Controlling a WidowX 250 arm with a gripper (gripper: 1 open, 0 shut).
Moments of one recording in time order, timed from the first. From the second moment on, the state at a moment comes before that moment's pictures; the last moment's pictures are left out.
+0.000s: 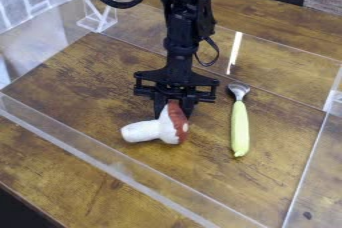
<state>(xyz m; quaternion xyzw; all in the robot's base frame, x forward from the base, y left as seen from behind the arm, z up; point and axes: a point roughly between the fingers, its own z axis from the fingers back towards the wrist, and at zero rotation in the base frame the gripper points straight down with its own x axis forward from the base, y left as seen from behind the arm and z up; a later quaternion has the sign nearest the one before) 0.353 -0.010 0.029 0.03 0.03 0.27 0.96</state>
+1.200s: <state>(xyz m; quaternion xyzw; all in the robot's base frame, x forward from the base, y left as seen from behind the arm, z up) 0.357 0.033 0.033 0.06 0.05 0.18 0.98</state>
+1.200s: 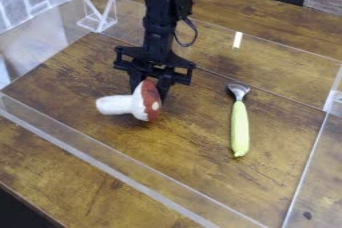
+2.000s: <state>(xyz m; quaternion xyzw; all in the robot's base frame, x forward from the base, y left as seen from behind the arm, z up) 0.363 0.017 0.035 0.05 0.06 0.16 0.98</state>
